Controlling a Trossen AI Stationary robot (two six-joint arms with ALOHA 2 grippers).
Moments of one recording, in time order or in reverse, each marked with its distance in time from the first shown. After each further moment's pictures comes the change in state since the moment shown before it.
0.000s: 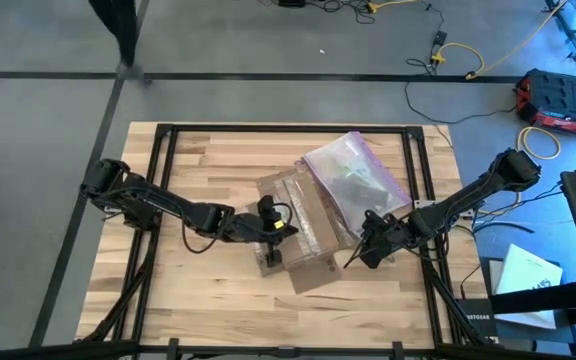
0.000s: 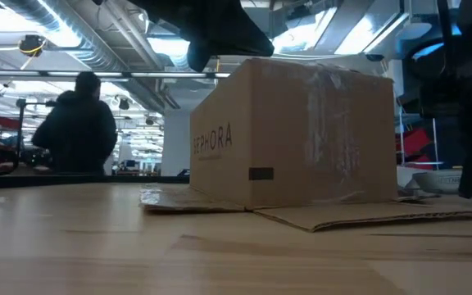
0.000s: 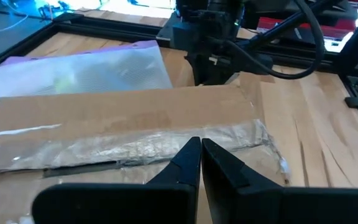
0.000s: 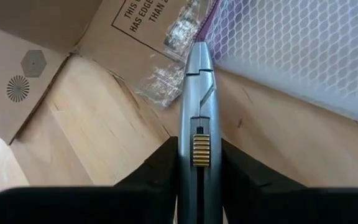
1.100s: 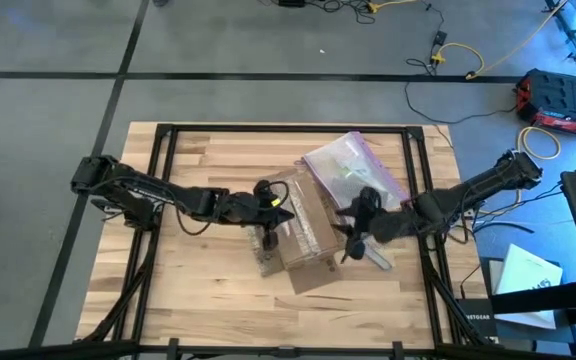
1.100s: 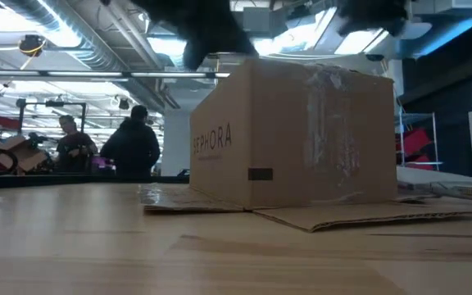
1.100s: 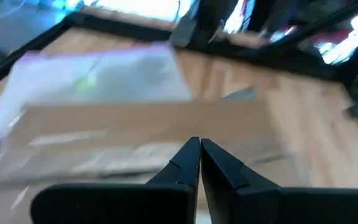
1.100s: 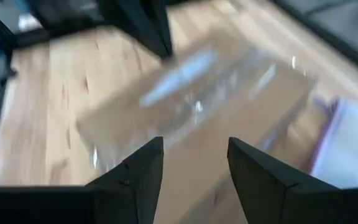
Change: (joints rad) left arm 0.115 -0.097 0.002 -0.131 0.104 -0.011; right arm -0.077 0.000 0.540 -0.069 0.293 -0.549
